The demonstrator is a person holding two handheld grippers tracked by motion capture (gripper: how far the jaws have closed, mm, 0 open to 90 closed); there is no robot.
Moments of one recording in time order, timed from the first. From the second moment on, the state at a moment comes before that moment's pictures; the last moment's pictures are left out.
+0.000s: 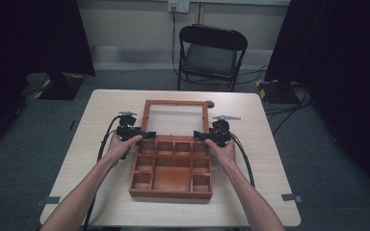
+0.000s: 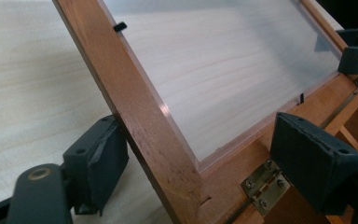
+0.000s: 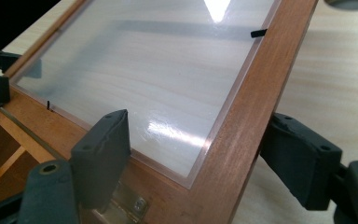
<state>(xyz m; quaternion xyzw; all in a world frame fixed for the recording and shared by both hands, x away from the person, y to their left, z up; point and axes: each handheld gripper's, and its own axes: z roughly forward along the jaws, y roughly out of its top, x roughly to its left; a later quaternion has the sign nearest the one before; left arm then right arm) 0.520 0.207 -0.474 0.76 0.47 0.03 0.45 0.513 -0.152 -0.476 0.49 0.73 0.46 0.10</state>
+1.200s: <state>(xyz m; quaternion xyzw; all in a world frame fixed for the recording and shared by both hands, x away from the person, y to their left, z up) 0.509 0.207 -0.446 0.76 0.44 0.10 0.46 0.503 -0.157 -0.446 0.47 0.72 0.50 0.12</state>
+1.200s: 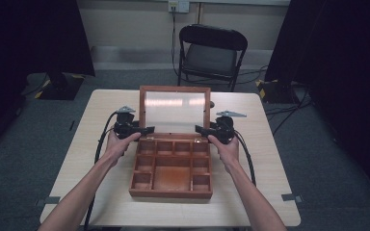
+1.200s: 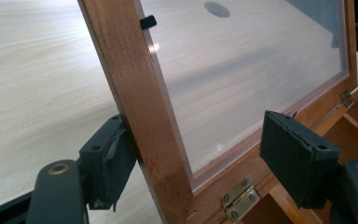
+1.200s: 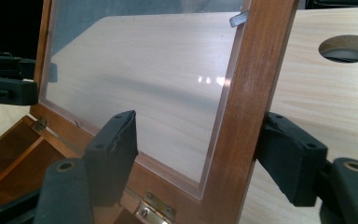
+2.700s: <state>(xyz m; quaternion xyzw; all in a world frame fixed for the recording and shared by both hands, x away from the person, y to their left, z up) 0.471 0.217 -0.408 0.75 0.40 0.13 0.51 0.468 -0.155 -0.400 0.43 0.69 0.56 0.19</state>
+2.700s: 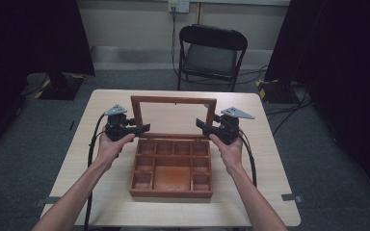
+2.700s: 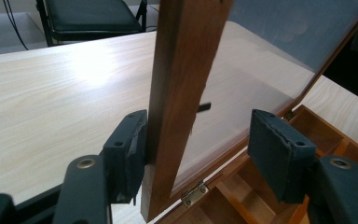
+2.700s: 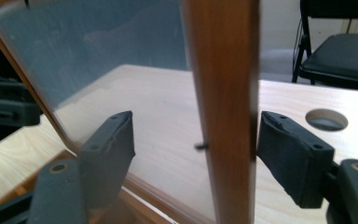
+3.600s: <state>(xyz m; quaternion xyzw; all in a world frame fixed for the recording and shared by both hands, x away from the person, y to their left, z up) 0.448 0.214 -0.390 0.75 0.38 0.14 0.53 0.434 -0.166 -0.383 0.41 0.70 0.55 0.20</state>
